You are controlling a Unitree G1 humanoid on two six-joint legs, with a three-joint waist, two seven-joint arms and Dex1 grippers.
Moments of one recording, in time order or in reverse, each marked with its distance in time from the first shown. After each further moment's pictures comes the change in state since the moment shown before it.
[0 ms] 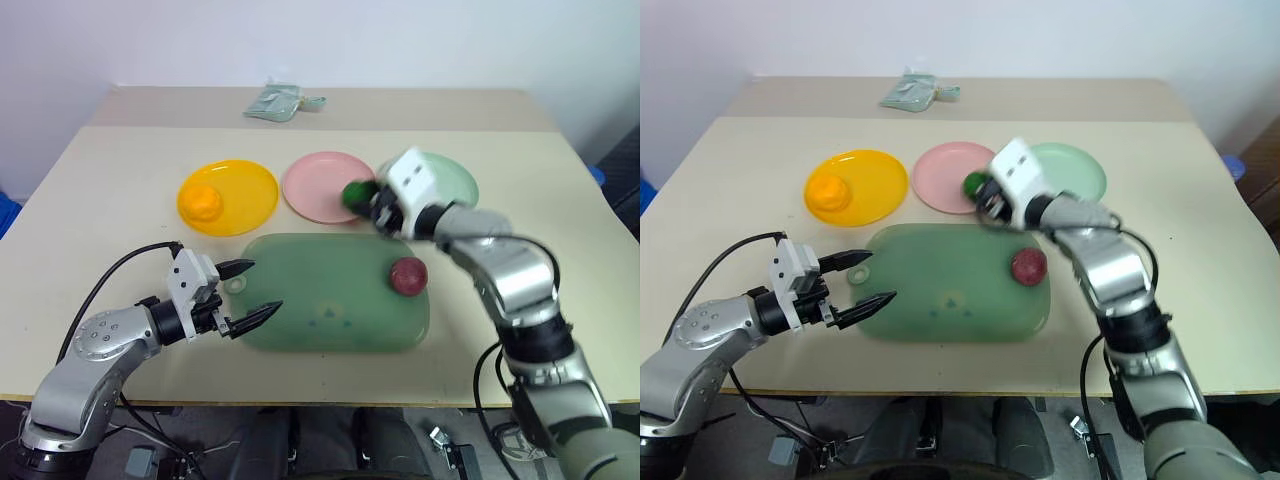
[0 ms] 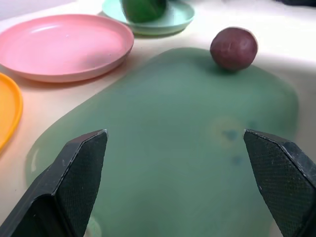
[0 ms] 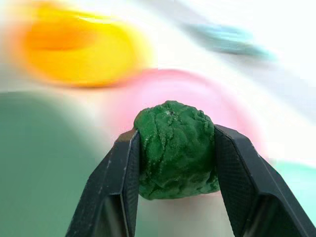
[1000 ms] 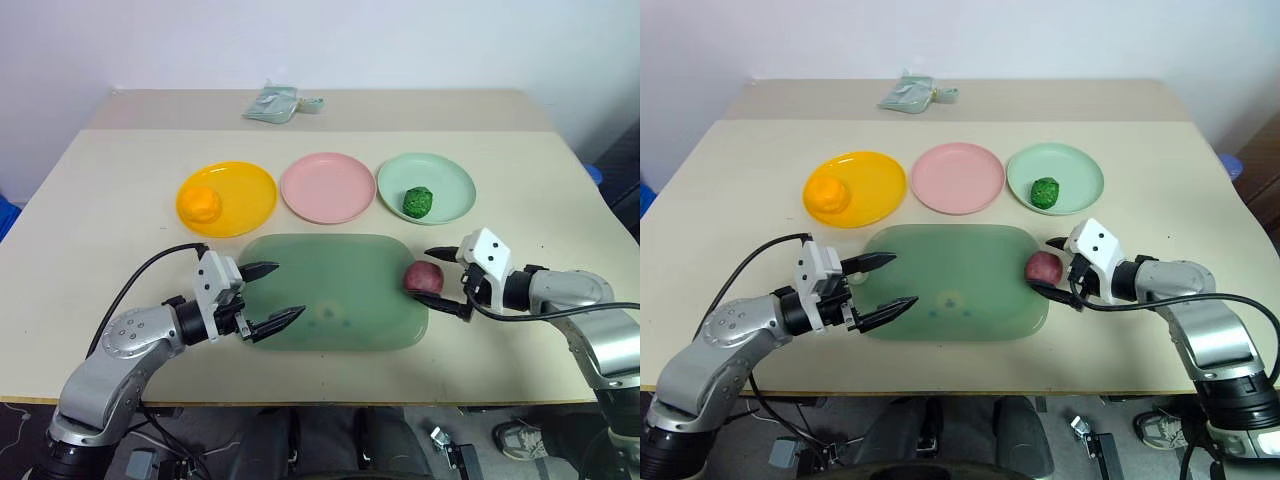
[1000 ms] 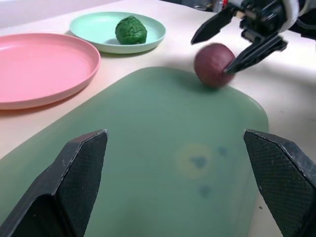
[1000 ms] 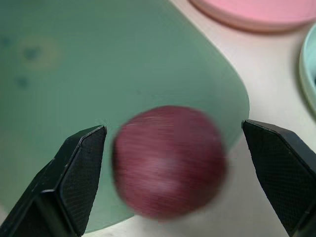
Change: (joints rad) left arm -0.060 -0.043 -0.092 0.004 0.011 -0.008 0.009; right arm 0.522 -0.322 -0.129 -0.151 0.211 -0.255 0.520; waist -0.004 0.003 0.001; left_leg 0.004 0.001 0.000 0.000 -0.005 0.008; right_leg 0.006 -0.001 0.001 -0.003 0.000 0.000
